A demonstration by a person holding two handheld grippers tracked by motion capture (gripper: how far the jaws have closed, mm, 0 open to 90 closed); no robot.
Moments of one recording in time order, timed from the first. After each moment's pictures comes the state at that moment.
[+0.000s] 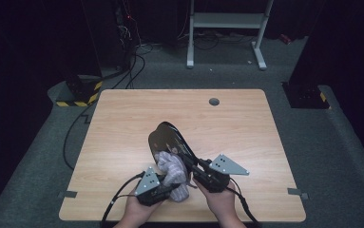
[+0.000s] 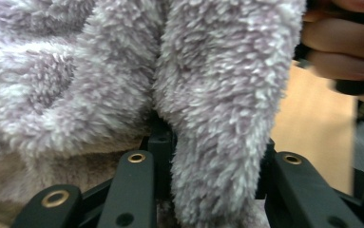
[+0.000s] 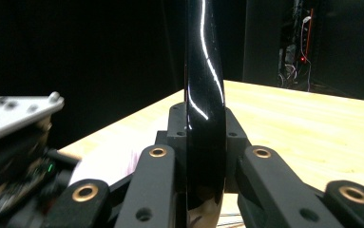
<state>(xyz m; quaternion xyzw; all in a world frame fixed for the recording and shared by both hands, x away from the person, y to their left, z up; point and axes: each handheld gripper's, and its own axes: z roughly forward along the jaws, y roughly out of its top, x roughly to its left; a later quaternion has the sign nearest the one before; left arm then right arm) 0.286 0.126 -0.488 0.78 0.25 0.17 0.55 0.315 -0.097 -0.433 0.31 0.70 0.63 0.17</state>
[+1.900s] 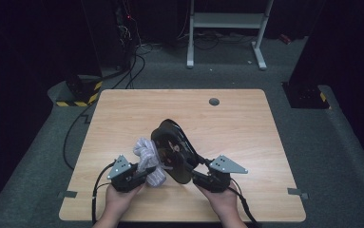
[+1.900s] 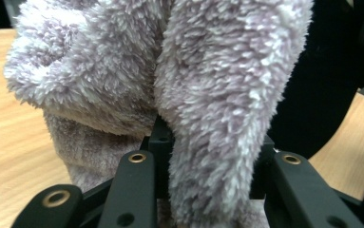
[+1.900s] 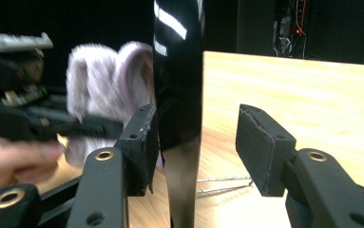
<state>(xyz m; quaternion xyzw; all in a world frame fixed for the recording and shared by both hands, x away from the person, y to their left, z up) 0.319 0.217 -0.488 0.71 0.38 0.18 0.56 0.323 -0.102 -0.454 0.34 0.72 0.59 0.15</state>
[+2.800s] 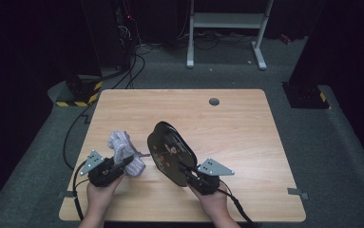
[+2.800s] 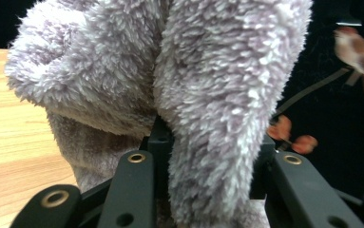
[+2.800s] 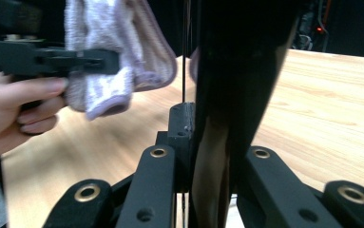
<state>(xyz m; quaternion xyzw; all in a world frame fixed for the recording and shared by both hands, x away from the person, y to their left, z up) 0.321 0.274 -0.480 0.65 0.44 0.22 0.57 0.322 -0.078 -0.473 0.31 0.74 0.59 0.14</state>
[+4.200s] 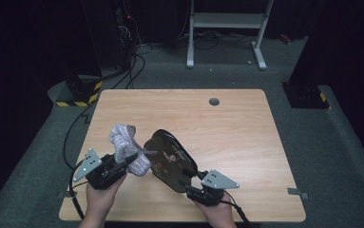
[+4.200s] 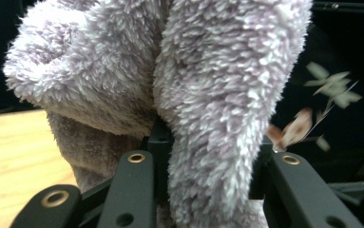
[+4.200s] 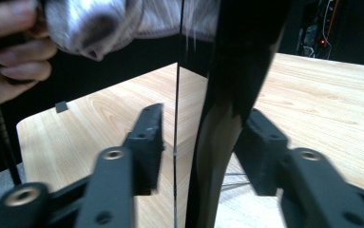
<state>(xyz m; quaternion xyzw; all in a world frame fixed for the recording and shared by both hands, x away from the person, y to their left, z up) 0.292 0.245 -0.415 0.64 0.37 0.24 0.63 0.297 -0.089 -0.480 0.28 0.73 0.60 0.16</state>
